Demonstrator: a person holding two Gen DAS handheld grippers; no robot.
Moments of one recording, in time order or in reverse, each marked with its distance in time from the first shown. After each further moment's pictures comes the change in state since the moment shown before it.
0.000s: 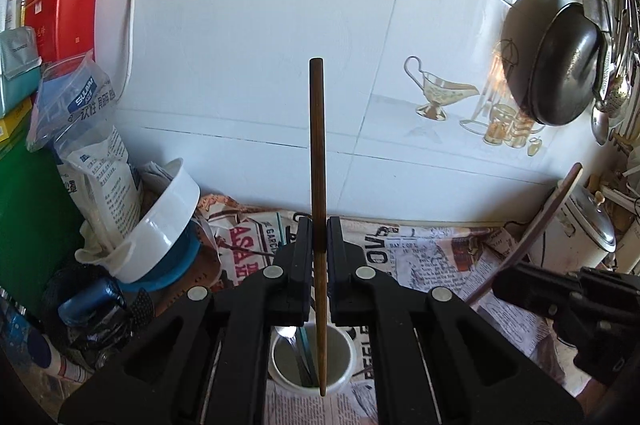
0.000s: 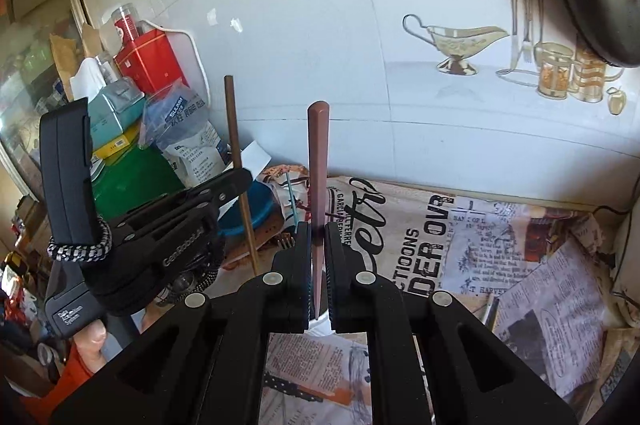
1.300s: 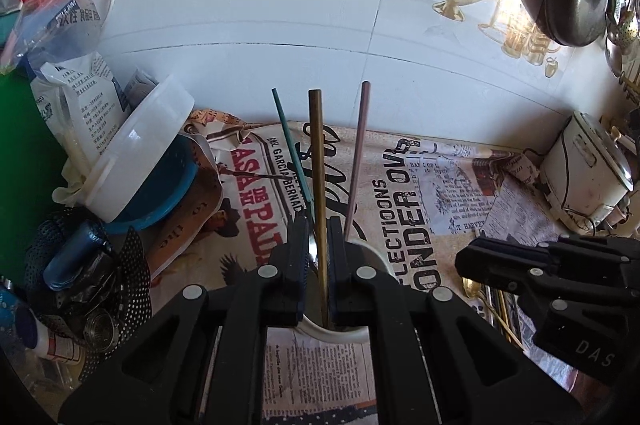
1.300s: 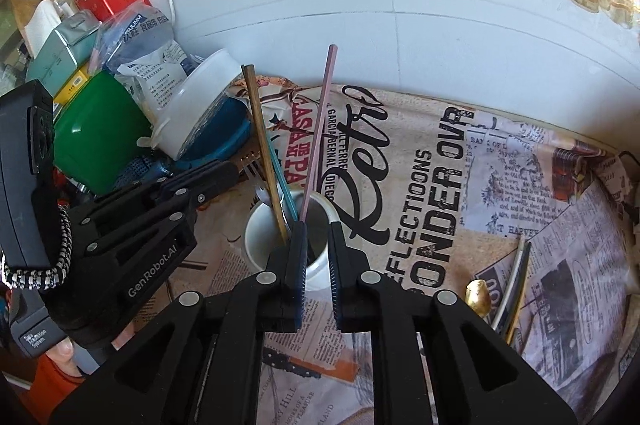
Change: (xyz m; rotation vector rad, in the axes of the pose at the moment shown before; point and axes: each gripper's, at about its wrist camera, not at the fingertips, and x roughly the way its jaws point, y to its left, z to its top) left arm 0.032 0.011 -0.063 0.057 0.211 0.007; right arm 0.063 -0.010 -0.044 0.031 0.230 -0.037
